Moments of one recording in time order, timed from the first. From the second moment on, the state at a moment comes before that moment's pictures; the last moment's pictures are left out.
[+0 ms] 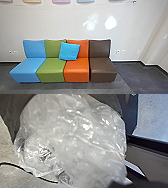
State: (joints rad) left arm 1.39 3.02 -2.59 -0.07 0.29 -0.01; right arm -1.46 2.83 -2.41 0.09 -0.20 -0.08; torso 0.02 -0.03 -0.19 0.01
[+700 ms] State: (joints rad) left arm 1.42 3.03 -2.62 0.01 0.29 0.05; right arm -1.49 2.89 -2.52 0.08 -0.20 -0.08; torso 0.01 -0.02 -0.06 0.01
